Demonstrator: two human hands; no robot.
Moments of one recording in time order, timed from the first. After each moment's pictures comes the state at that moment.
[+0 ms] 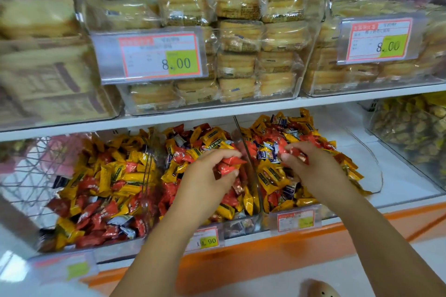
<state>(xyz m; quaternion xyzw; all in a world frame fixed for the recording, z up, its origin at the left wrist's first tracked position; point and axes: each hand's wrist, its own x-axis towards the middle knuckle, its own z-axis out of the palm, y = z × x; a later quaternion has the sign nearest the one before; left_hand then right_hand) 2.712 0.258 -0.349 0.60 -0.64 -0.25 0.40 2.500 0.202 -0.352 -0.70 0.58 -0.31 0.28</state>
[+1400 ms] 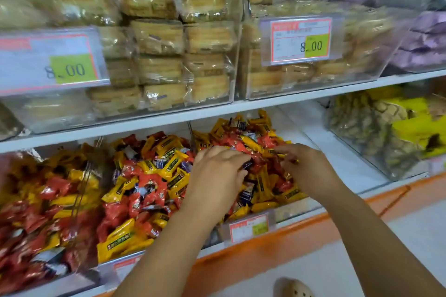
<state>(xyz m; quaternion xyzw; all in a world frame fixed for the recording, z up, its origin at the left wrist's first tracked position) 2.621 0.205 -0.361 0.56 -0.80 0.01 0.24 2.420 0.169 -0.371 -0.69 0.63 -0.28 0.22</state>
